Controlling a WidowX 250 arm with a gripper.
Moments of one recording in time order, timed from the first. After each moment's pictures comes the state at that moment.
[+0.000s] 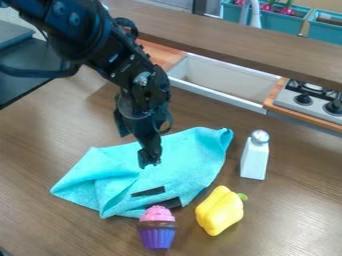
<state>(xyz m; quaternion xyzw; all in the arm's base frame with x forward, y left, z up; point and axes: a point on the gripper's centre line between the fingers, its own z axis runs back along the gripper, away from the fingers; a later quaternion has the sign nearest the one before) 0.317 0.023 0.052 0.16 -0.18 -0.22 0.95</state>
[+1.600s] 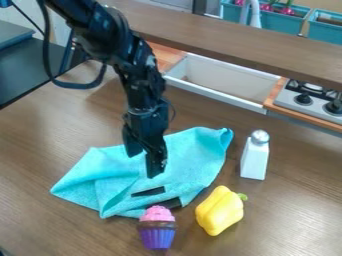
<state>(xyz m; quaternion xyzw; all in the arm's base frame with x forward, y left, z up) 0.337 0.027 0.003 0.01 -0.07 -0.20 0.98</state>
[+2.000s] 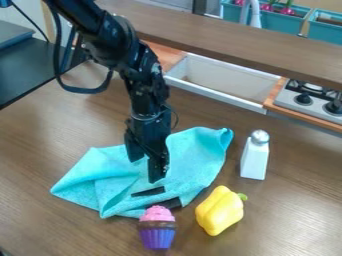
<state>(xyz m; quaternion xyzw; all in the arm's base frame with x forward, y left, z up) 0.341 0.029 -0.007 0.01 -0.05 -0.19 0.98</state>
